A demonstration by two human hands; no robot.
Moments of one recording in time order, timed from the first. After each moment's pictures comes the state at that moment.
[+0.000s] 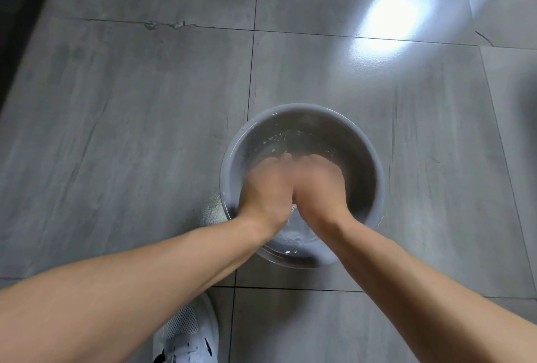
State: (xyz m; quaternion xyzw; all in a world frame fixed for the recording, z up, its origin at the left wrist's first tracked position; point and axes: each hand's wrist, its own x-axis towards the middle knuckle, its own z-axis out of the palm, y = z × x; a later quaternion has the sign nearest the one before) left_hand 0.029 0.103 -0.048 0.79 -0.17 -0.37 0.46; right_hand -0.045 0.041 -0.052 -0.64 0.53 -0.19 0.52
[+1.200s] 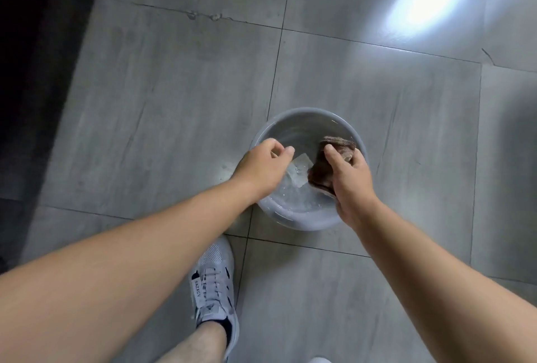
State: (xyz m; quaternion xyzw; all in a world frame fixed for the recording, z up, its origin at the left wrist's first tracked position) left_hand 0.075 0.123 0.055 0.81 -0.19 -0.48 0.29; right_hand -0.060 0.028 0.045 -0.42 0.60 -0.16 0.66
